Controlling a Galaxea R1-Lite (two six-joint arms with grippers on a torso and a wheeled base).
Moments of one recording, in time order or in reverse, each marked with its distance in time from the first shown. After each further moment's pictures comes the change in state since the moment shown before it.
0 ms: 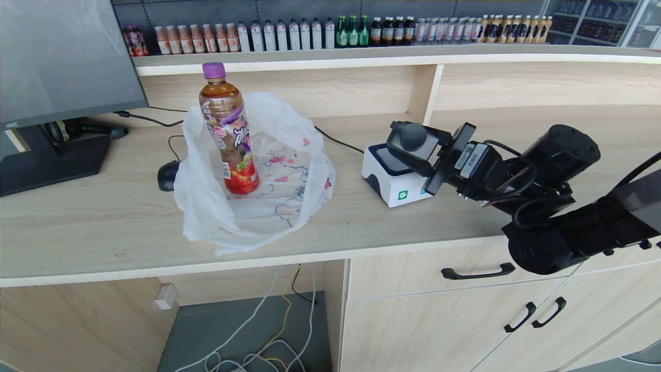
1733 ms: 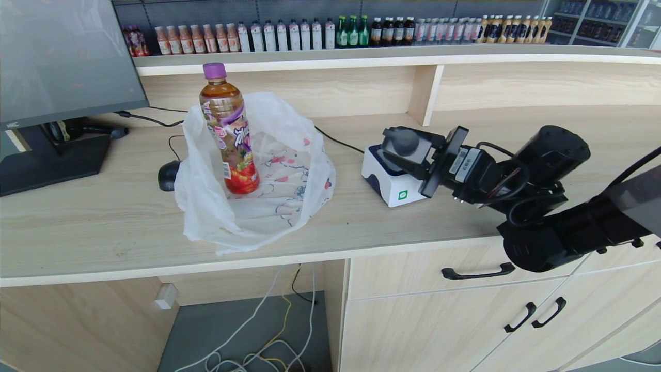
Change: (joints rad) left arm 0.000 0.000 0.000 0.000 0.000 0.000; right arm -0.001 0.018 -0.030 0.039 0.030 -0.016
